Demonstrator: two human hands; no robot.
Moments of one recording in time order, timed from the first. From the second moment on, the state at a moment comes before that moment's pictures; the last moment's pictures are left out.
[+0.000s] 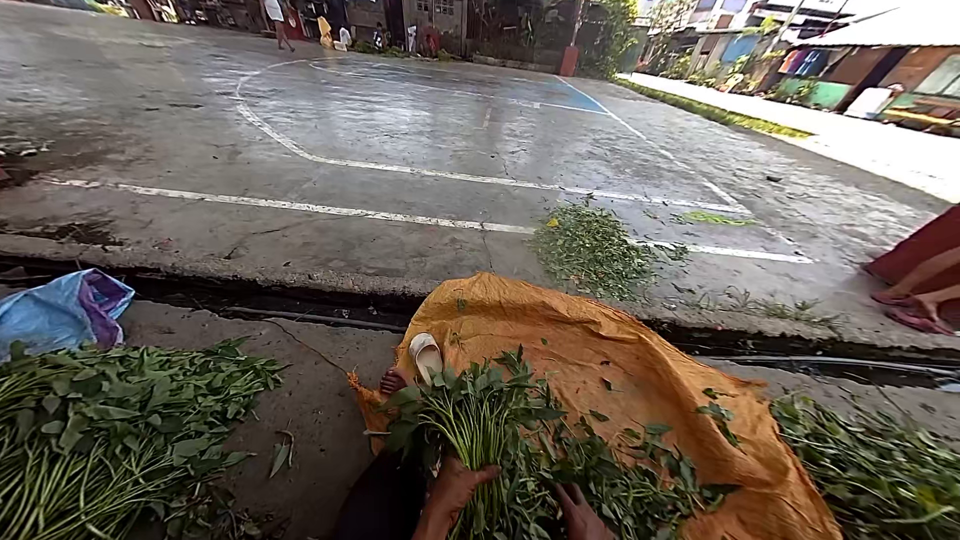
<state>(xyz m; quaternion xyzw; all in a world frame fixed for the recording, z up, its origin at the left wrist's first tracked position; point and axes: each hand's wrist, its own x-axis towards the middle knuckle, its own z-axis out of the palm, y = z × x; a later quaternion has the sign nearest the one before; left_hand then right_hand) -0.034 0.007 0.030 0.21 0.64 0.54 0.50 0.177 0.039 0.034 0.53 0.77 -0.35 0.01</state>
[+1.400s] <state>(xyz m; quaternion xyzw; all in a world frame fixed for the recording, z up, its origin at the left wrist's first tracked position) -0.026 0.012 0.028 0.13 0.60 0.57 0.54 0.101 0.041 0.010 0.52 0.22 -0.73 -0.38</state>
